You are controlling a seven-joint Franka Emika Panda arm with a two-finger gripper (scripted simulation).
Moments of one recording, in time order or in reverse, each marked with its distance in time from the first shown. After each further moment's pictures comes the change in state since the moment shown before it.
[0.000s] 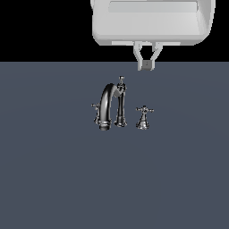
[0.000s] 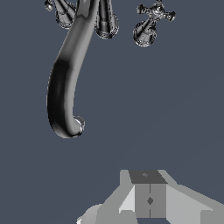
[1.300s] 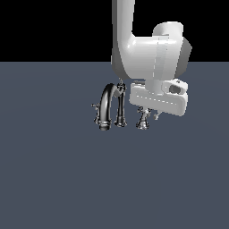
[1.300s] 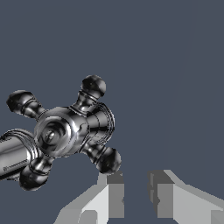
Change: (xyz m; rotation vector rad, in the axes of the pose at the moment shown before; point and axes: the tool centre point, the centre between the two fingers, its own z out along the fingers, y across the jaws) arm 0.188 0.088 0.167 0.045 0.220 0.600
